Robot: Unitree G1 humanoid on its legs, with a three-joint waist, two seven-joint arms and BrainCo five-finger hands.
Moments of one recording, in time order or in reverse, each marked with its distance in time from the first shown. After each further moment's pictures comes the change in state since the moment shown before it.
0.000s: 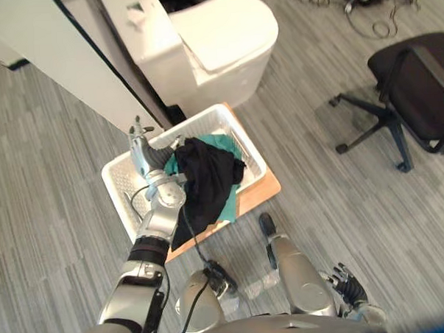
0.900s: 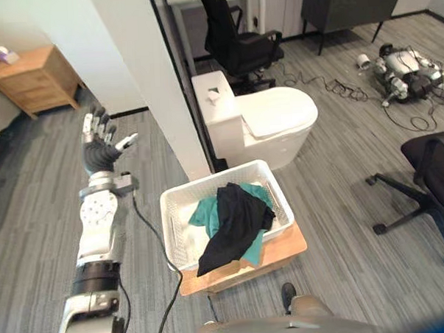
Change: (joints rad) left arm 0.278 0.165 0.242 -0.267 -0.805 -0.101 -0.562; right arm 0.058 -0.118 0.146 0.161 -0.115 0.112 -0.095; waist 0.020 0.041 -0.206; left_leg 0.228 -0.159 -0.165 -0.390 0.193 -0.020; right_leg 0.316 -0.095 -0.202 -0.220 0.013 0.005
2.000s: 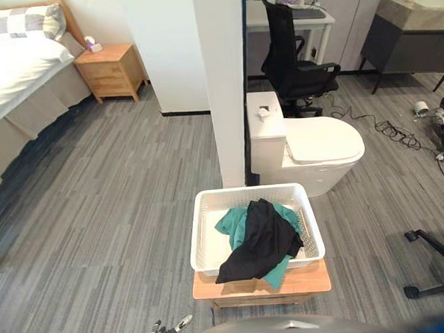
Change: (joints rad) left arm 0.363 -0.419 0.092 0.775 0.501 0.104 -0.067; right arm 0.005 0.030 -0.079 -0.003 0.034 0.026 0.011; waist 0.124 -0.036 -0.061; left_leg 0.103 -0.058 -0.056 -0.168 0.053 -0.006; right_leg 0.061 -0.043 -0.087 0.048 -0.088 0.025
